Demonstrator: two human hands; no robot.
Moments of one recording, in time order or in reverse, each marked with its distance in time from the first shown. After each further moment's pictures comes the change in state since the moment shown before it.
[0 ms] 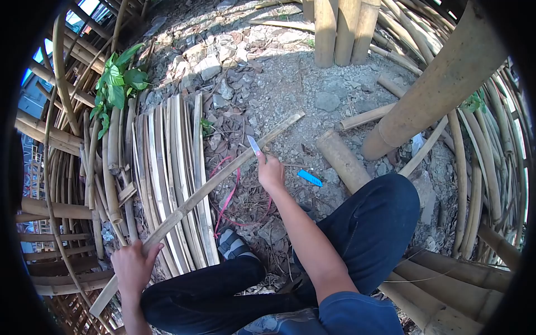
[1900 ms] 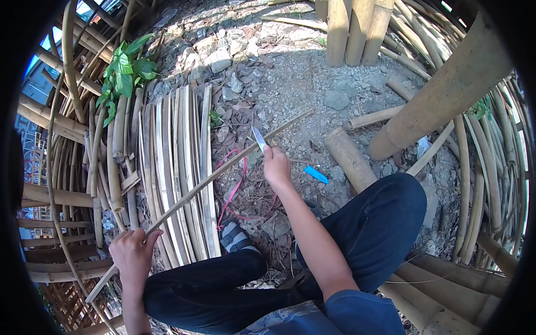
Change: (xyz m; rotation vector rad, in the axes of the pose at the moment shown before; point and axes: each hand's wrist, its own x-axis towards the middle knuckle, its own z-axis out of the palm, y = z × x) left_hand -0.006 -0.004 0.006 -0.057 0.274 0.075; right_hand -0.017 -0.014 -0.007 0.163 -0.024 -0.046
